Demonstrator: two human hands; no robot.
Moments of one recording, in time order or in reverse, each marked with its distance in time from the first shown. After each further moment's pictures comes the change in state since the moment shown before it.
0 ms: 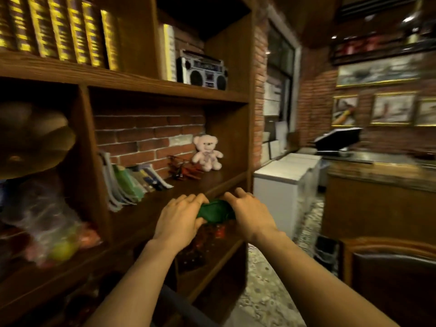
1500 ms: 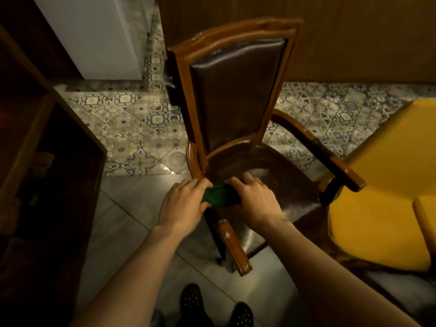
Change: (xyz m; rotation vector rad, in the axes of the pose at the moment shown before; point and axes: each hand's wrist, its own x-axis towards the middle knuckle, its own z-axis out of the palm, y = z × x) left_hand -0.080 0.363 0.468 -0.601 -0.685 0.505; right_hand -0.354 0.343 0.262 0.054 -0.476 0.922
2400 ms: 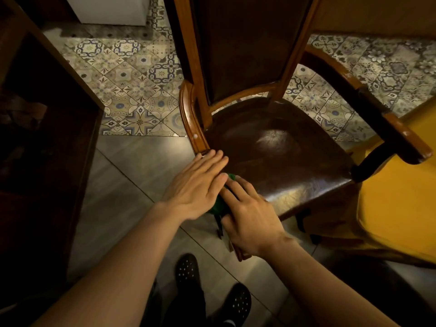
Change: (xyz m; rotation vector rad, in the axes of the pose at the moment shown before) left_hand 0.000 -0.023 0.166 -0.128 -0.280 0.051; right_hand -0.034 0.058 0.162 0.138 -0.124 -0.202
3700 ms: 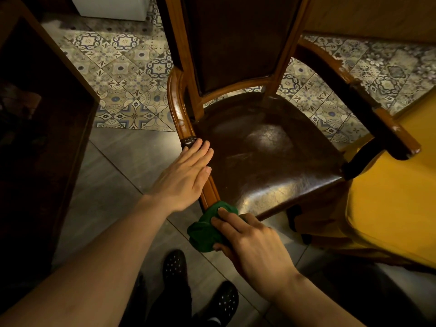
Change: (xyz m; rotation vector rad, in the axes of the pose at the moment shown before) left_hand 0.002 0.002 0.036 0.046 0.086 -0.004; right_hand -0.081 0.013 -0.002 -0.117 -0.180 -0.076
